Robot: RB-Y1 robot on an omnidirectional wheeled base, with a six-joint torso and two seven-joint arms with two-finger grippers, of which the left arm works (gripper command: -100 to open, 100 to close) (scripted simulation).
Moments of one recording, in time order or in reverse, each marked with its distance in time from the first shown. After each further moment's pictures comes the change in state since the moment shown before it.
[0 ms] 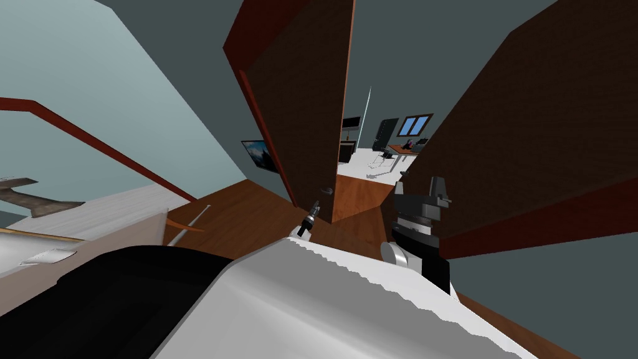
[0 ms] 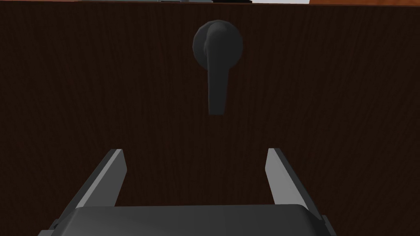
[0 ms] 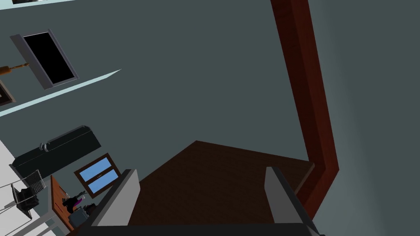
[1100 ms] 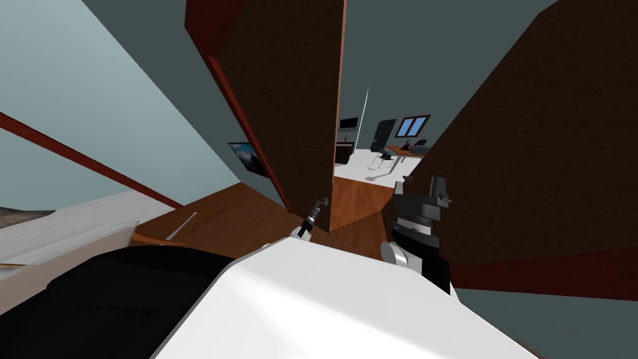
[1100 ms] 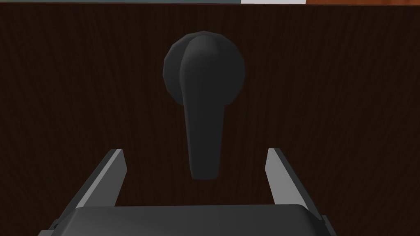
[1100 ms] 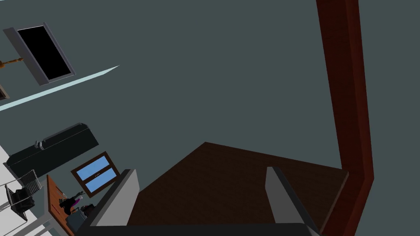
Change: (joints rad) arm -0.031 -0.007 -0.001 0.085 0.000 -0.017 -0.005
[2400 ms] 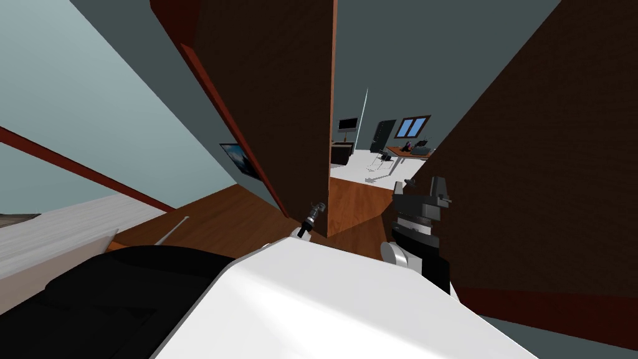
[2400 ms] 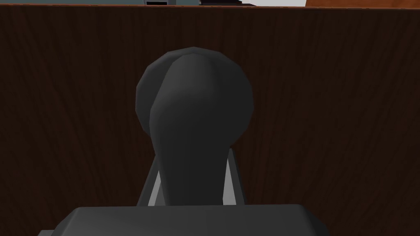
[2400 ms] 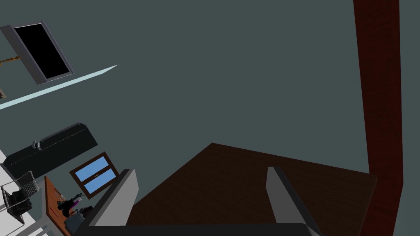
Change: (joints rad) arm -0.004 -0.007 0.020 0.029 0.010 -0.002 -0.013
